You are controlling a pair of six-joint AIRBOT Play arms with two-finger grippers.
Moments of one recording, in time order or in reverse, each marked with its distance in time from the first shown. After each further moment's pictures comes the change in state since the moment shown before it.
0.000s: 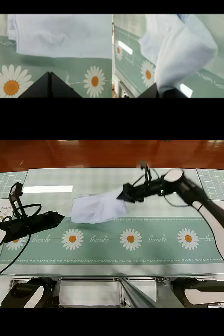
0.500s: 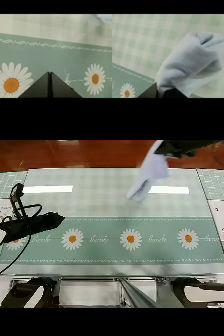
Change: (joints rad) left arm 0.000 0.000 0.000 0.000 -0.018 0.000; right arm -0.246 0.053 0.582 -0.344 0.354 0.229
